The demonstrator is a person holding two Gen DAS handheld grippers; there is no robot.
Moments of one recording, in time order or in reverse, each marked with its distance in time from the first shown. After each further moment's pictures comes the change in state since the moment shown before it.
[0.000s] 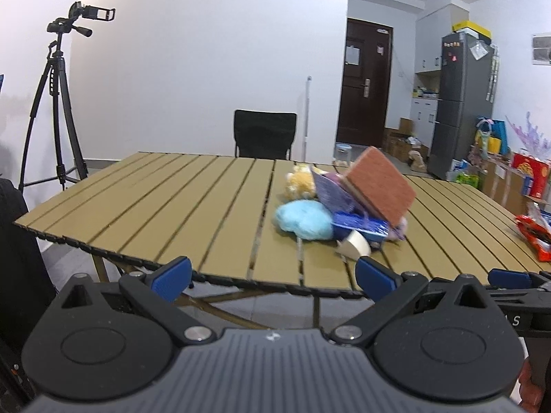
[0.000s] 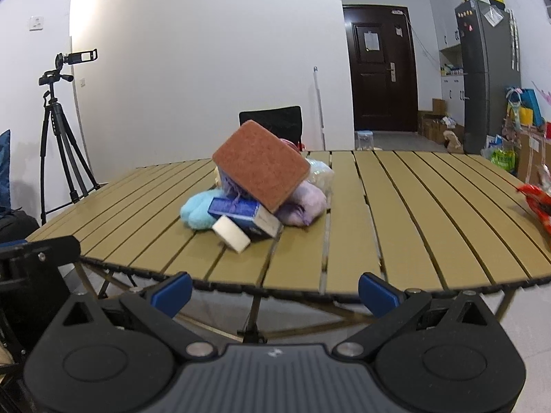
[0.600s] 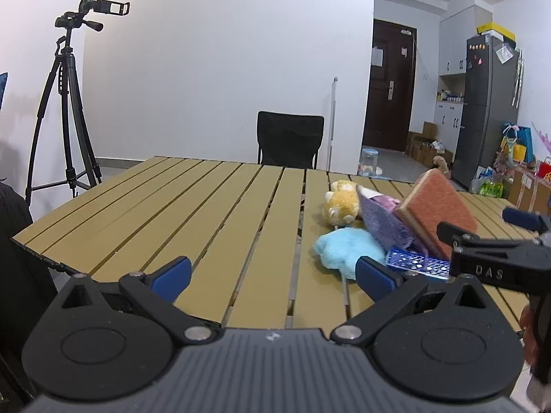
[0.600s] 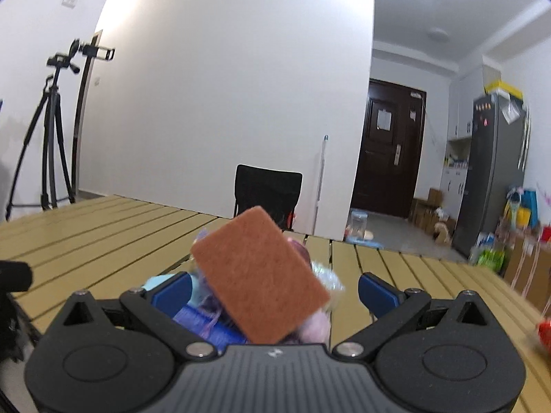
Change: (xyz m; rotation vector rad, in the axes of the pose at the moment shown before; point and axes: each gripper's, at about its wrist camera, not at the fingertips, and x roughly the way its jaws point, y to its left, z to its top) left arm 0.065 0.028 0.030 -0.027 0.006 0.067; right arm 0.091 0.030 0.068 -0.254 -0.212 -0.094
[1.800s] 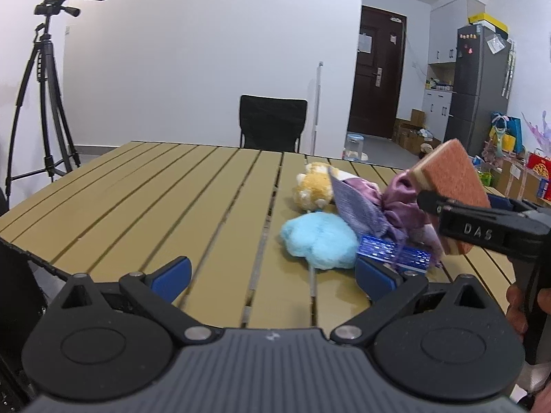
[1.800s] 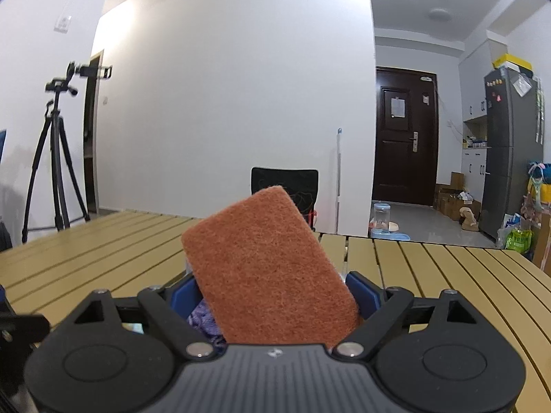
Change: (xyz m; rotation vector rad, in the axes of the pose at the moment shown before) left arm 0.020 -0.034 -0.004 -0.002 0.051 -0.061; right arm 0.025 -0.041 -0.003 0.124 -0.012 0.103
